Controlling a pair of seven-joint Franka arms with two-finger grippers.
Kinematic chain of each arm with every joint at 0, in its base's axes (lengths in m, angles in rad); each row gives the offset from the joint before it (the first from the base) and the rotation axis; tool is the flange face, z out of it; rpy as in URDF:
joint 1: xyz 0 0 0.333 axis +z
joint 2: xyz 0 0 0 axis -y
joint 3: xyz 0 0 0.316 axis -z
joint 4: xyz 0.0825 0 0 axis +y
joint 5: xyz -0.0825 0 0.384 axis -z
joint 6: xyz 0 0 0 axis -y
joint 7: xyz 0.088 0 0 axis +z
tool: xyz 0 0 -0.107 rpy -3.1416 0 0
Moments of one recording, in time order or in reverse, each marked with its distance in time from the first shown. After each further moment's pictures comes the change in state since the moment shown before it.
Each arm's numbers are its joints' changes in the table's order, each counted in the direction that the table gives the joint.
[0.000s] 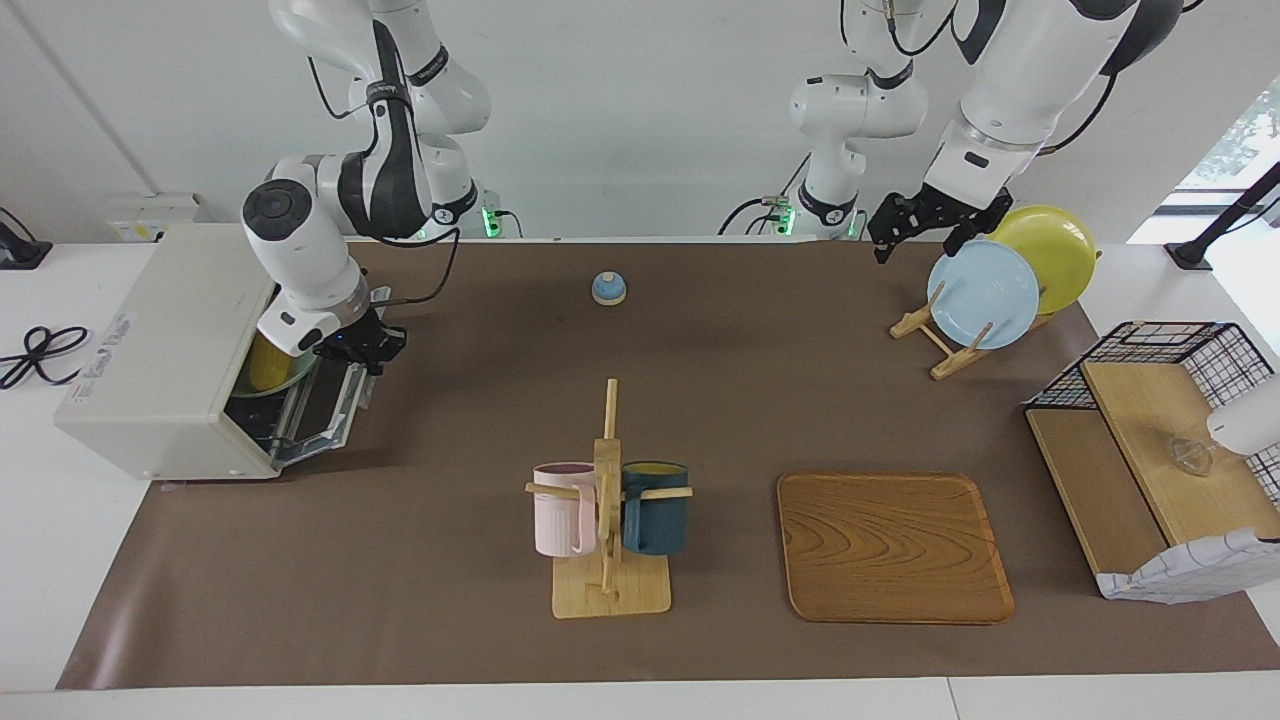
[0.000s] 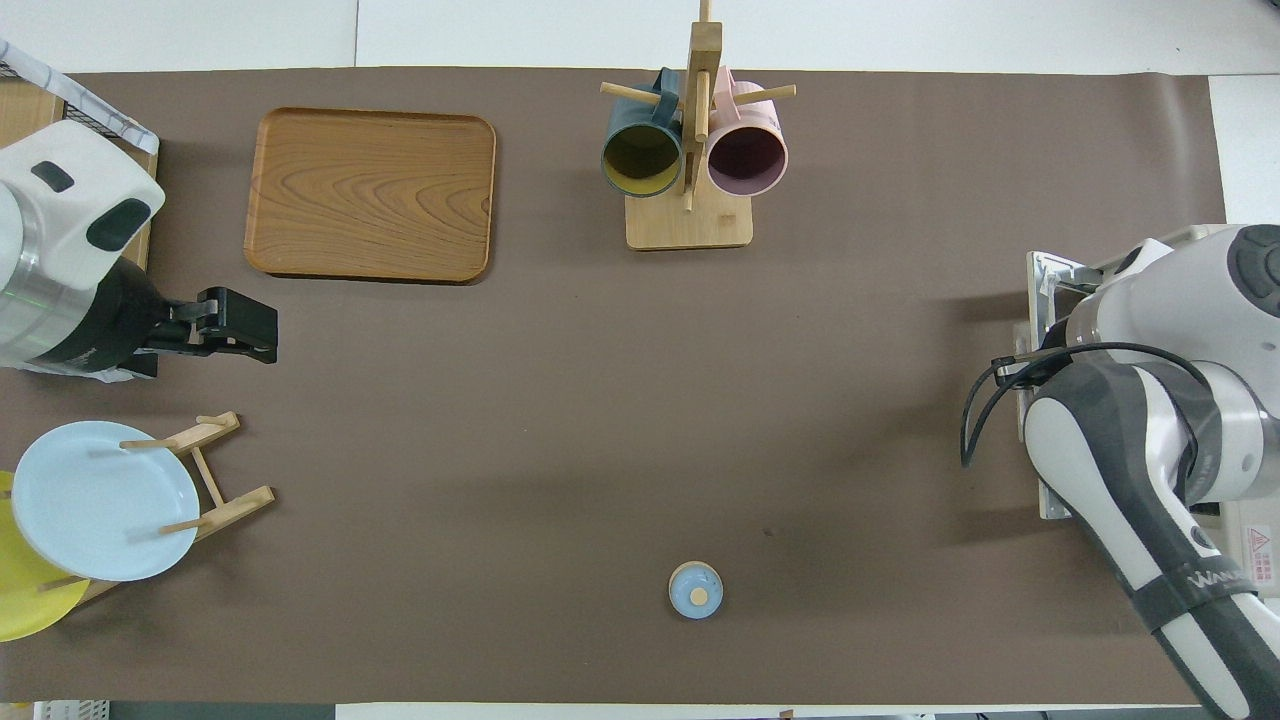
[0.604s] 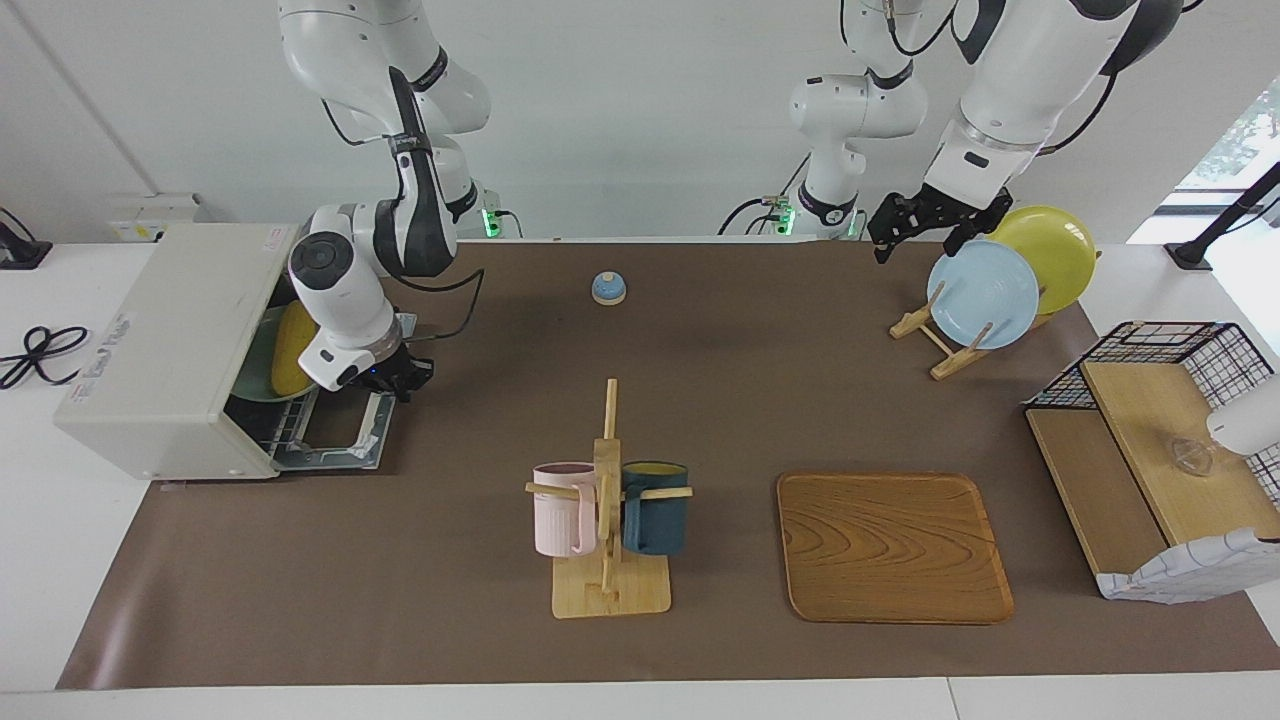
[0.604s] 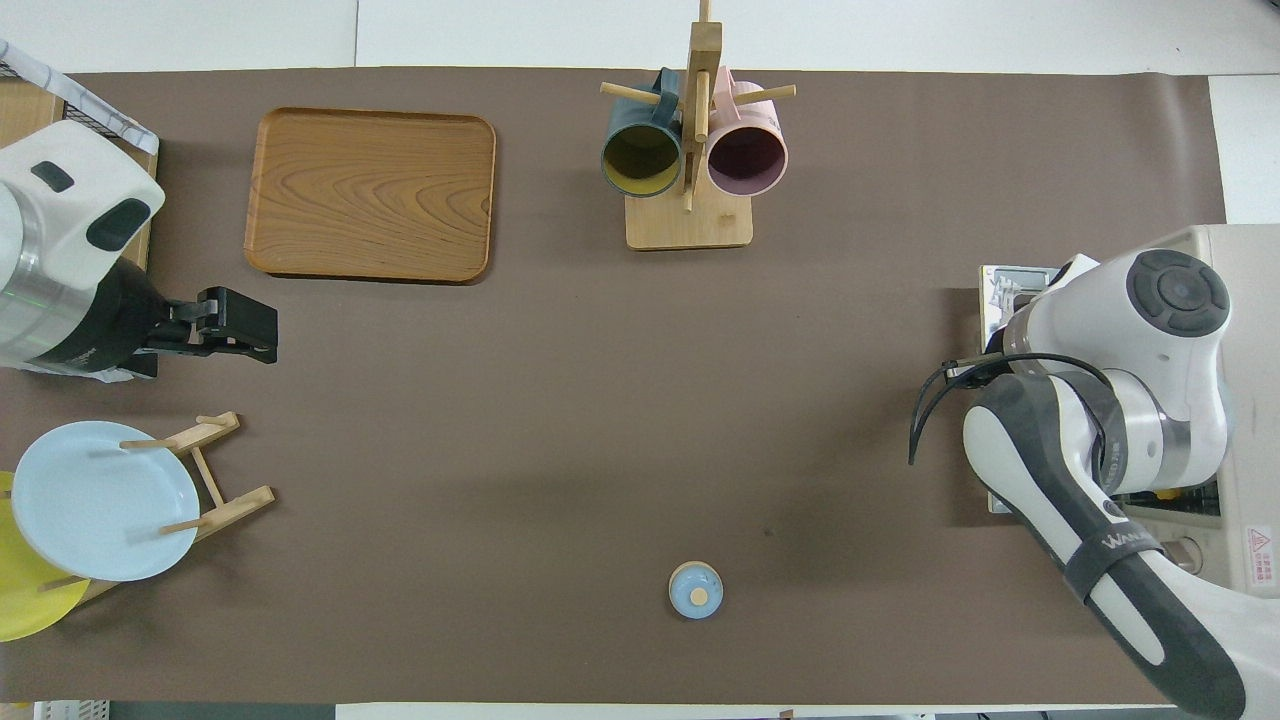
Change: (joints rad) left arm 0.000 0.000 0.000 0.000 0.000 0.000 0.001; right arm 0.021 -0.122 -0.004 0.027 0.000 0.130 -0.057
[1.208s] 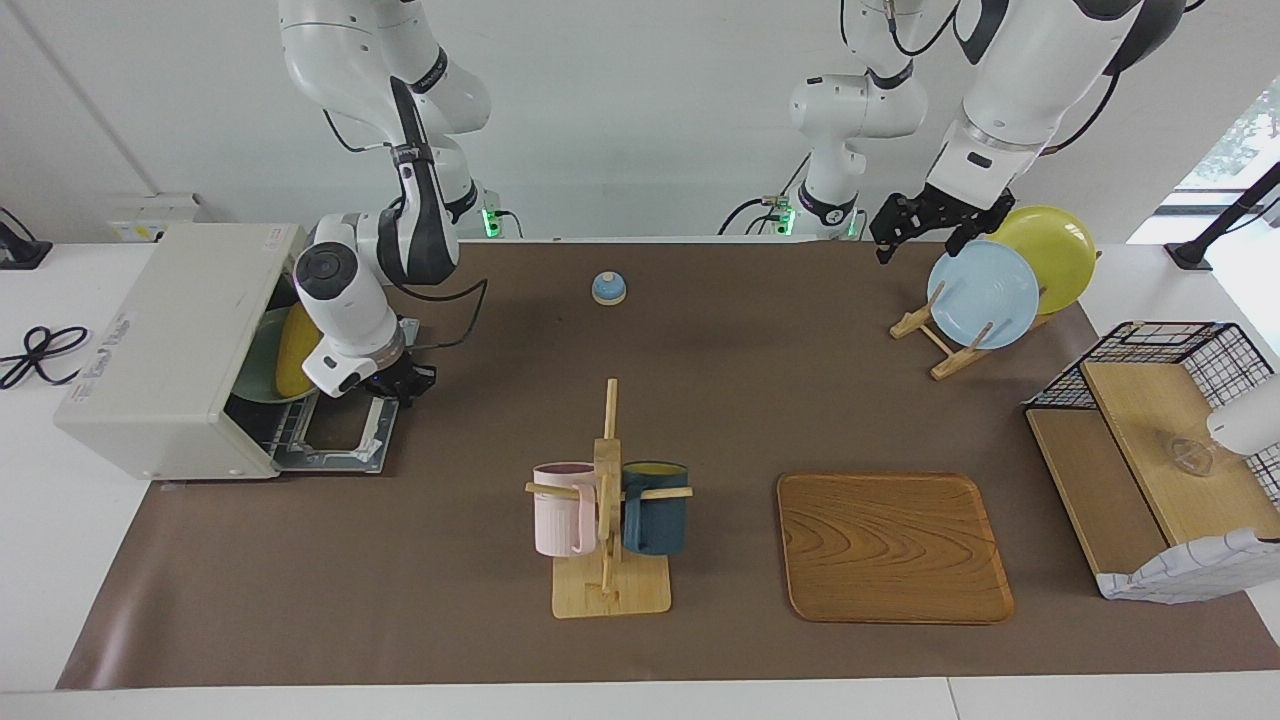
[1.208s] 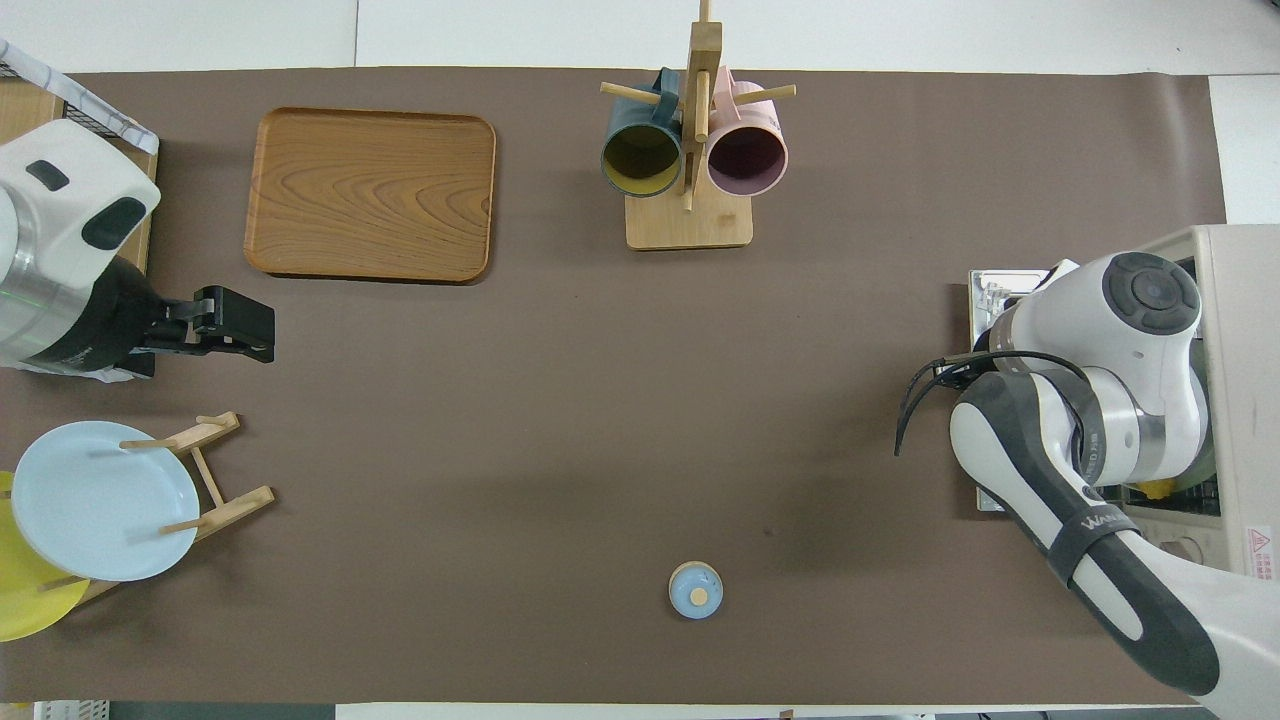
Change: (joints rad) left arm 0.001 0.000 -0.003 0.000 0.000 0.000 0.000; right arm -0.002 -0.011 -0.004 0.006 0.001 0.023 -0.039
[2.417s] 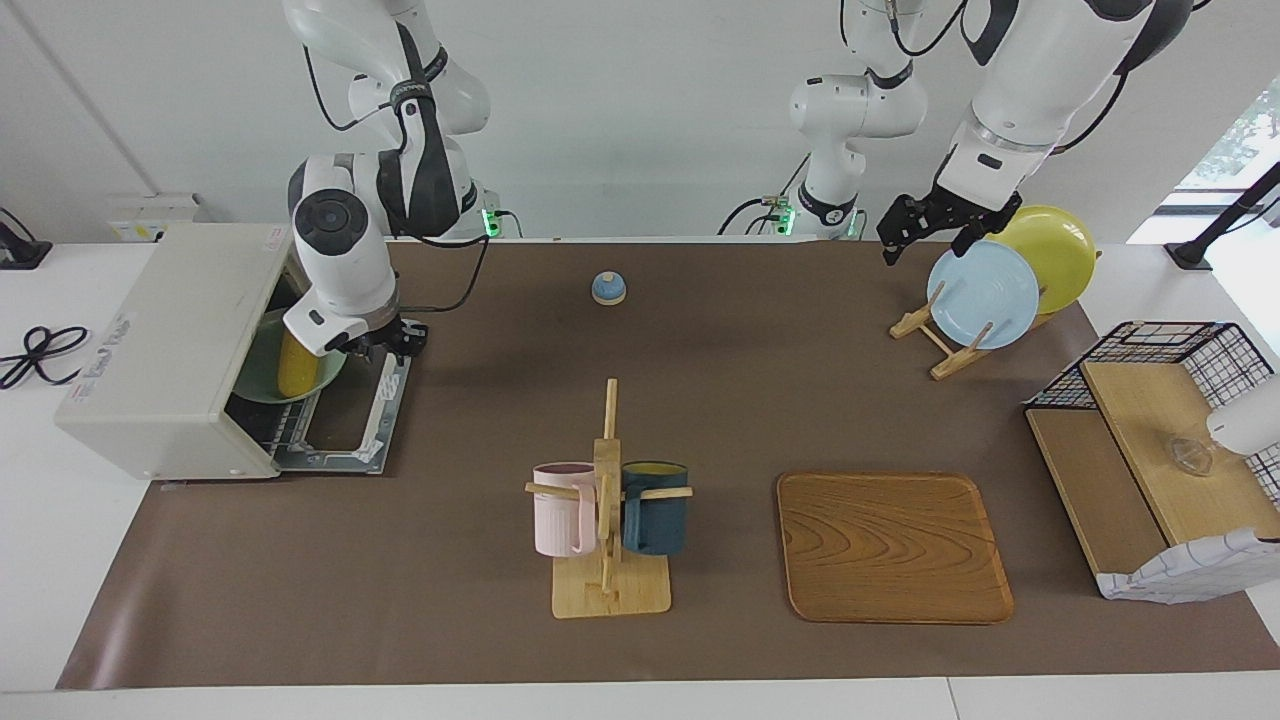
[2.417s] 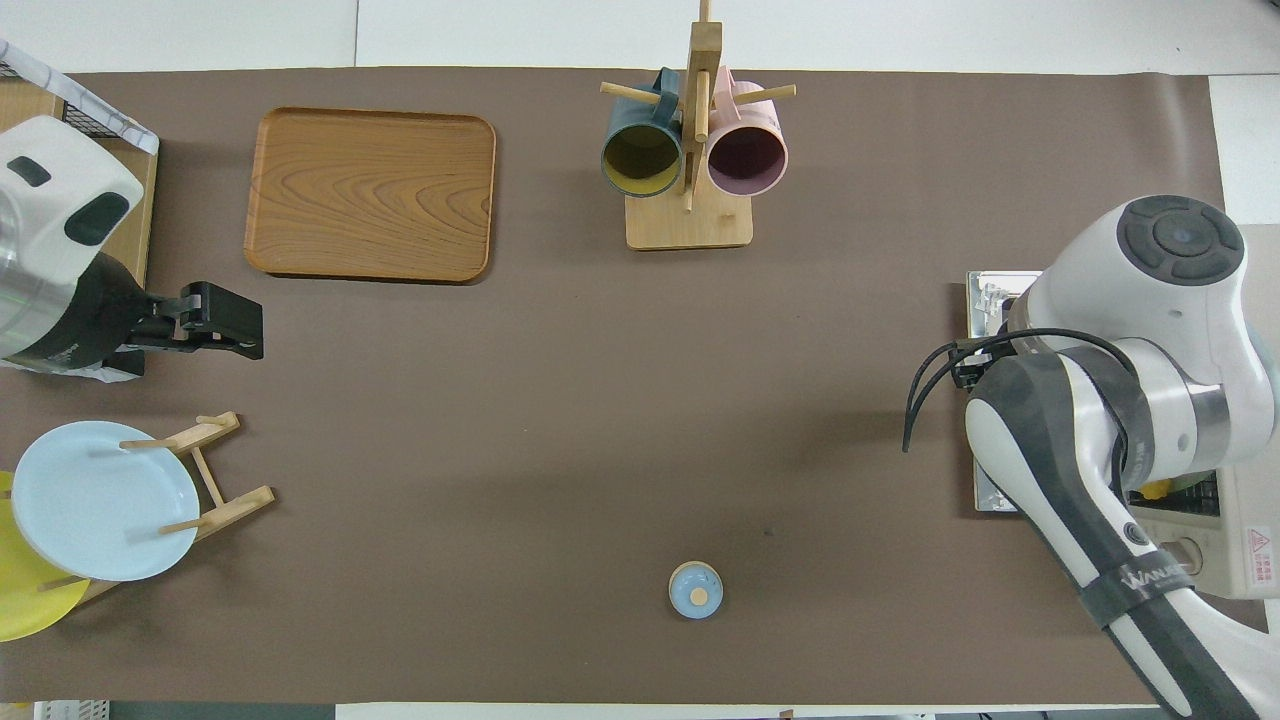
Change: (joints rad) left arm 0.013 0.000 -0.003 0.000 0.000 0.000 0.002; right arm -0.068 0.101 -0.102 -0.147 0.144 -0.378 -0.143
